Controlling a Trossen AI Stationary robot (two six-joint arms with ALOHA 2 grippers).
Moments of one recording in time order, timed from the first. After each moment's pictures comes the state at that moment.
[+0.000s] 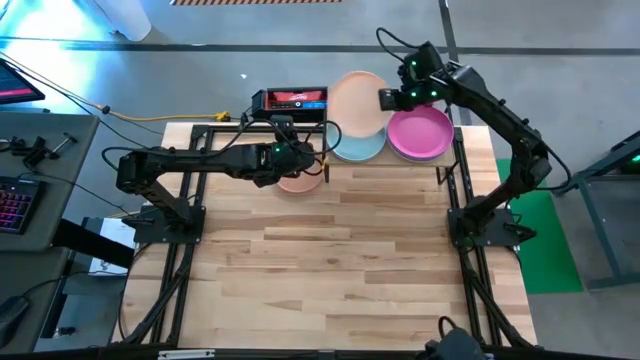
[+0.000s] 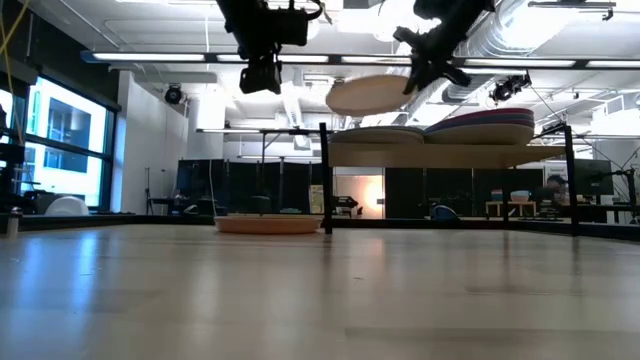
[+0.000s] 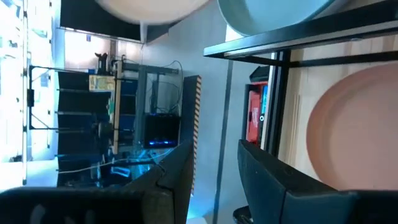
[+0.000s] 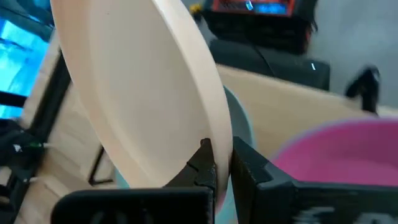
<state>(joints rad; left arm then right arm) 0.14 1.58 1.34 -0.58 -0.98 0.60 -0.83 1.54 1.65 -0.98 -0.18 0.49</state>
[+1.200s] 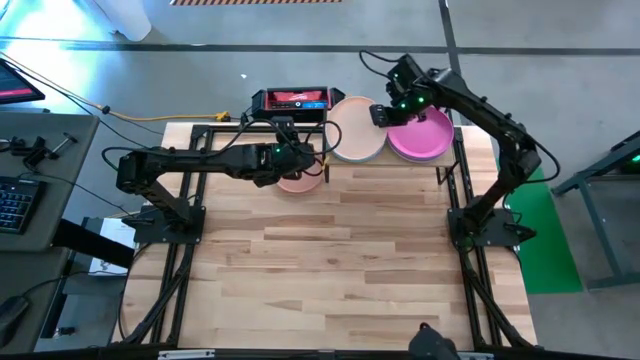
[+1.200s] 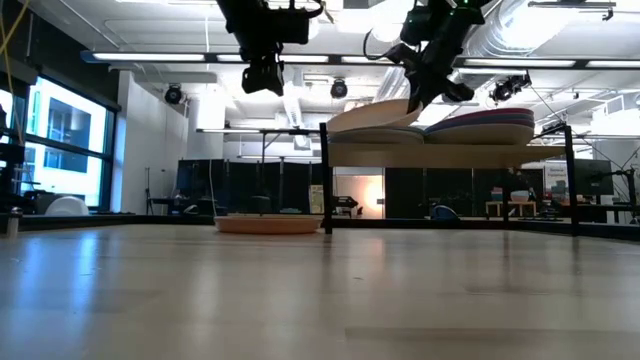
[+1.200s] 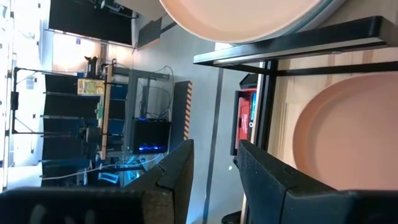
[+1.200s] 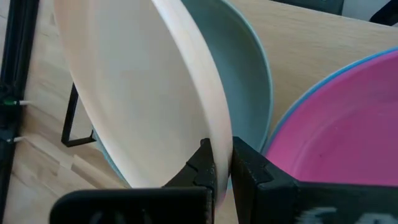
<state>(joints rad) 0.14 1.58 1.34 -0.58 -0.93 0.58 -0.79 1.63 1.65 -1.14 -0.24 0.52</state>
